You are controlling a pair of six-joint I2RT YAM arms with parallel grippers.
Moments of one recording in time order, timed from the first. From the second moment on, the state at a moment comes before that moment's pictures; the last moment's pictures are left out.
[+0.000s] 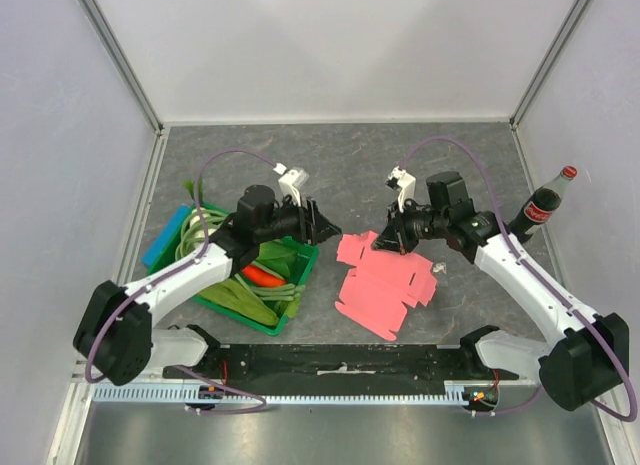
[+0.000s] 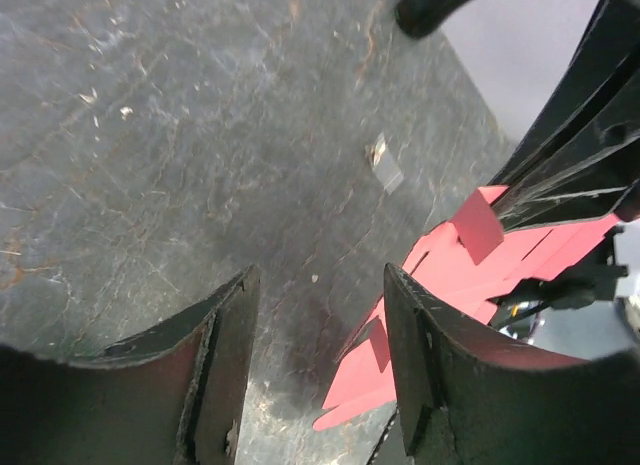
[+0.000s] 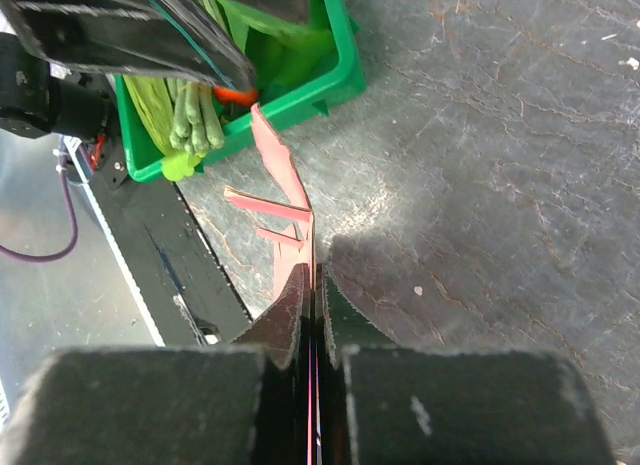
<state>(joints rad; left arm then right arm) -0.59 1.23 0.75 0.19 0.43 -0.51 0.42 1.16 0.94 -0.50 -0.68 0.06</state>
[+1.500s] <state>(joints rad) -0.82 1.55 0.74 0.51 0.16 -0.22 0.67 1.24 0.60 0.06 -0.03 -0.18</state>
